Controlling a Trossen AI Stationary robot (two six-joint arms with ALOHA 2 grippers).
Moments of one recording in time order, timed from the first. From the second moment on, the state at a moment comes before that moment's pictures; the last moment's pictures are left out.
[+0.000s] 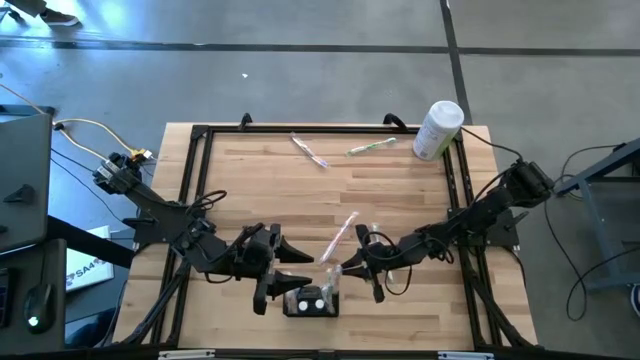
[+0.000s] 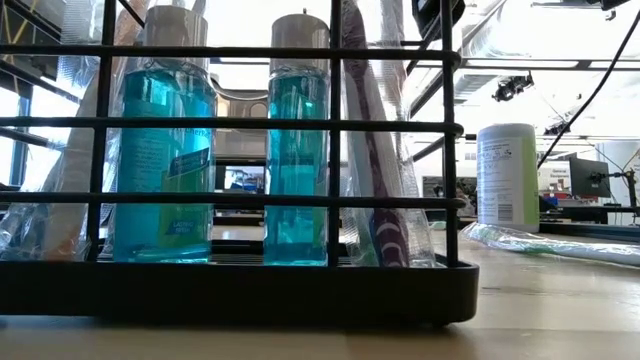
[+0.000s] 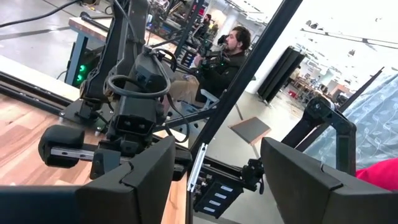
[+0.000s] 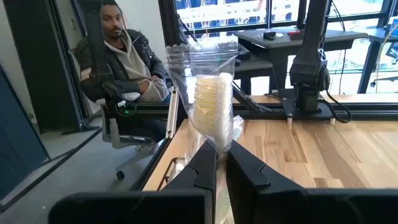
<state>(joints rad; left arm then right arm) -0.63 1.38 1.29 0.12 -0.55 -0.53 0.48 1.53 0.73 0.75 0.23 0.13</state>
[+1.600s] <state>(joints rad) -0.63 1.38 1.29 0.11 -0.56 -0.55 0.48 1.69 0.73 0.80 0.23 0.32</state>
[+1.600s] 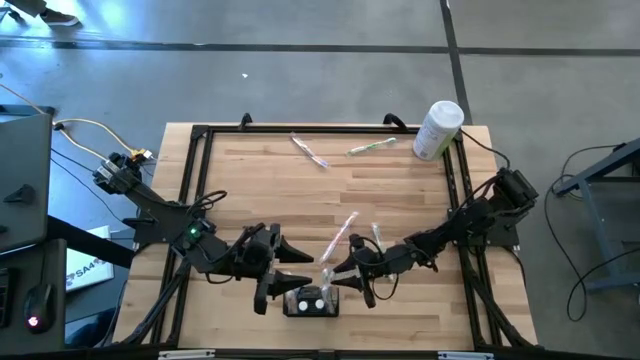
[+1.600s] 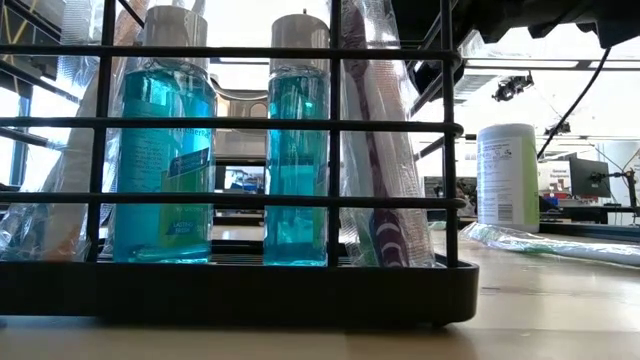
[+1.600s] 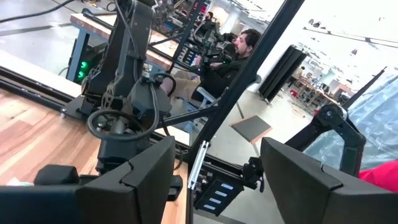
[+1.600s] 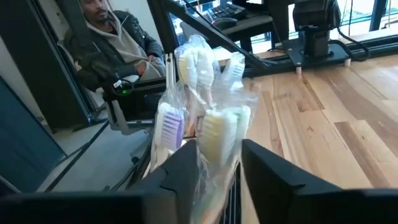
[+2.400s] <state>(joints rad) -0.63 1.38 1.29 0.10 -0.49 -0.55 0.46 1.16 0.73 -0.03 0.13 0.54</state>
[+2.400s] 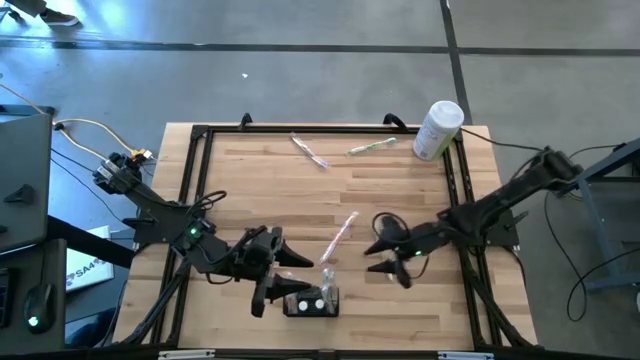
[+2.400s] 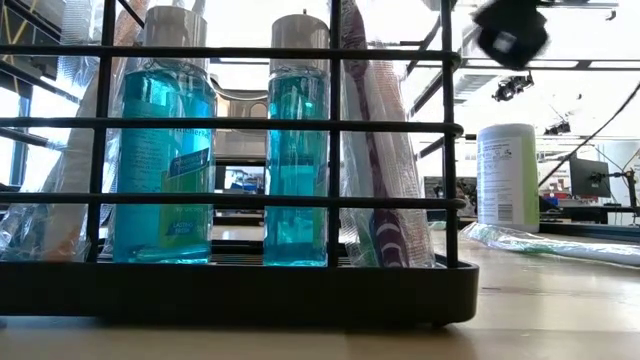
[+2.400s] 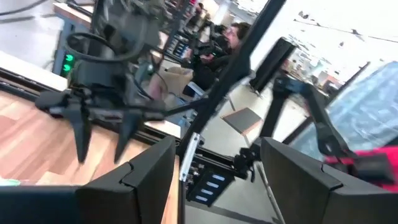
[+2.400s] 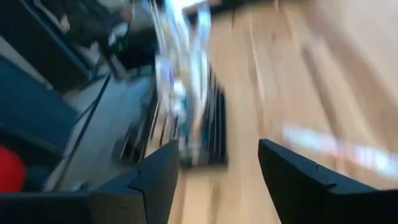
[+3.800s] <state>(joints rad) -0.63 1.38 1.29 0.01 -0.43 -0.58 0.21 1.52 0.73 -0.50 0.05 1.09</state>
